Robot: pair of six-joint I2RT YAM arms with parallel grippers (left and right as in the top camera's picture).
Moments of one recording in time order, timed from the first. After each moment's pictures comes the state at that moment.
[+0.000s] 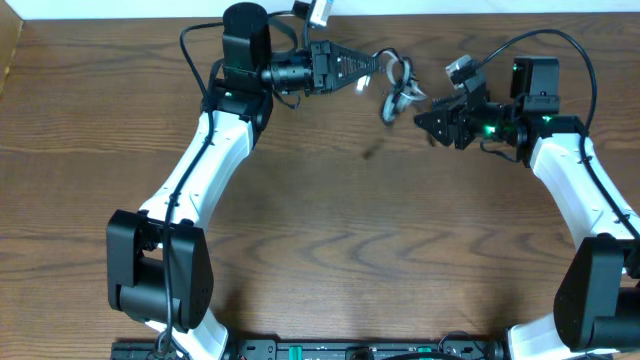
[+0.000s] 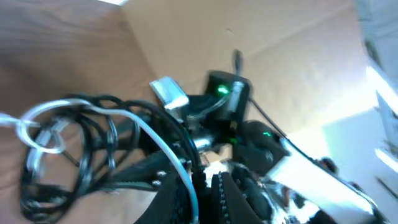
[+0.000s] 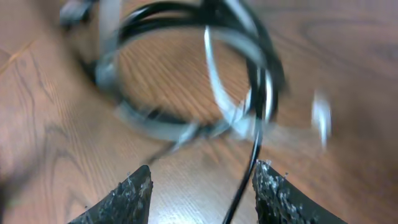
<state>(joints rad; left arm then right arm) -0.25 1.81 1.41 0.27 1.23 -0.96 0.01 1.69 1.19 -0.37 -0.85 -0.31</state>
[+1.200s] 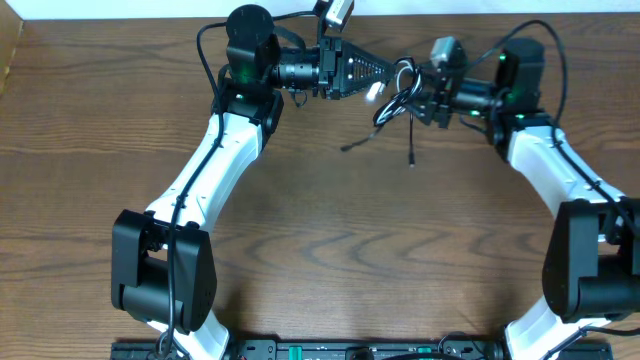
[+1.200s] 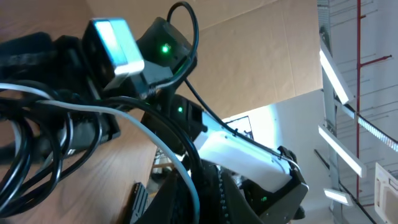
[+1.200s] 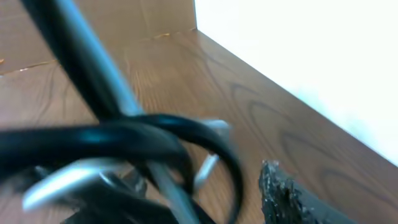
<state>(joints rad) -0.29 1.81 1.41 0.51 1.35 -1.32 0.07 1.82 1.18 0.21 -1.10 -0.30</state>
